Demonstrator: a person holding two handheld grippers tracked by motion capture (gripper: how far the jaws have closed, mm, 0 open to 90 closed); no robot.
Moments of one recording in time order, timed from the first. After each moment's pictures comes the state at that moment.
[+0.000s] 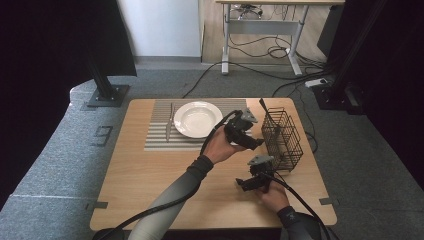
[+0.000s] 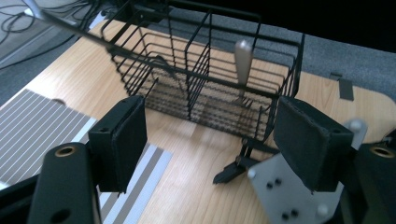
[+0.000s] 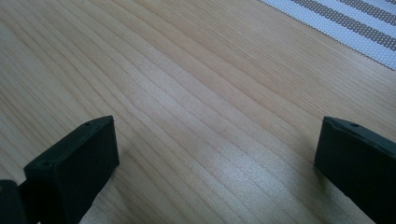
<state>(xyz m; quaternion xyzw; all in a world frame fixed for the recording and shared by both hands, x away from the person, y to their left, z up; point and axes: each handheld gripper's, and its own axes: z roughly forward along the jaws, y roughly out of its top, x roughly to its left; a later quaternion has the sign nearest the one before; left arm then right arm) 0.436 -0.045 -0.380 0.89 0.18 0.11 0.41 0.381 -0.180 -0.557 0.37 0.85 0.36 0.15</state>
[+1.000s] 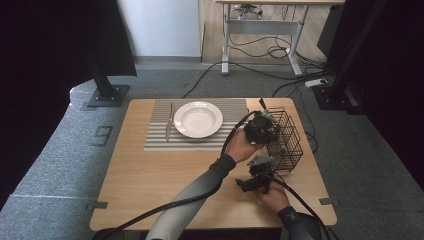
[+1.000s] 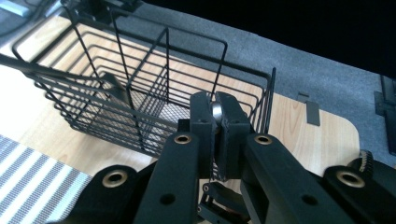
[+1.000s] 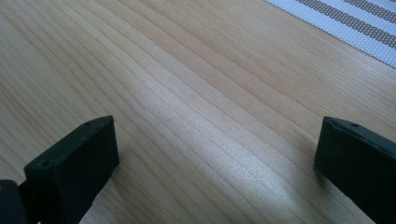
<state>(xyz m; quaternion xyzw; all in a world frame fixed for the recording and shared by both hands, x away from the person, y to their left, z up) 0.445 -0.098 -0.389 0.89 0.19 0.04 0.42 0.380 -0.179 -0.557 0.36 0.85 0.36 0.15</state>
